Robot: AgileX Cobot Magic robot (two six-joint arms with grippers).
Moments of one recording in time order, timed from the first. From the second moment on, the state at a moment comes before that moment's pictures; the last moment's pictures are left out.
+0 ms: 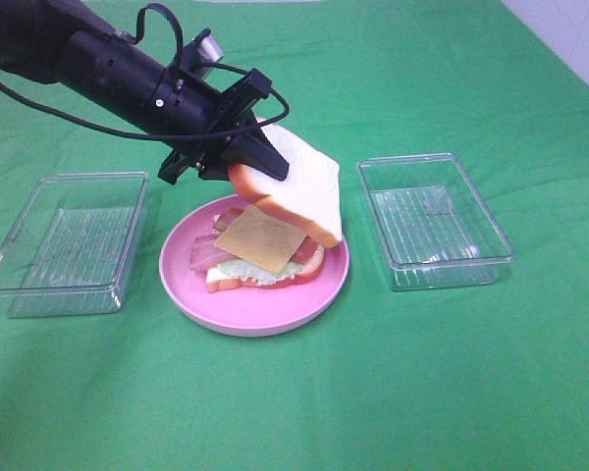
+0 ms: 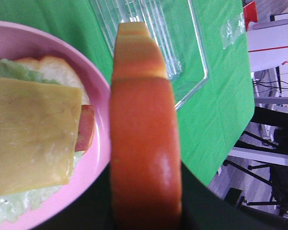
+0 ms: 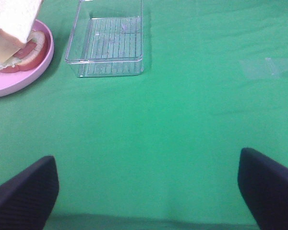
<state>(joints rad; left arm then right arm) -0.33 2.12 -1.52 -1.03 0.92 0.43 0.06 0.00 -0.46 0.02 1.11 -0.04</state>
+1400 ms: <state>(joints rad) -0.33 2.16 -1.54 -0.87 0.92 0.30 0.06 0.00 -0.46 0.02 1.11 -0.04</state>
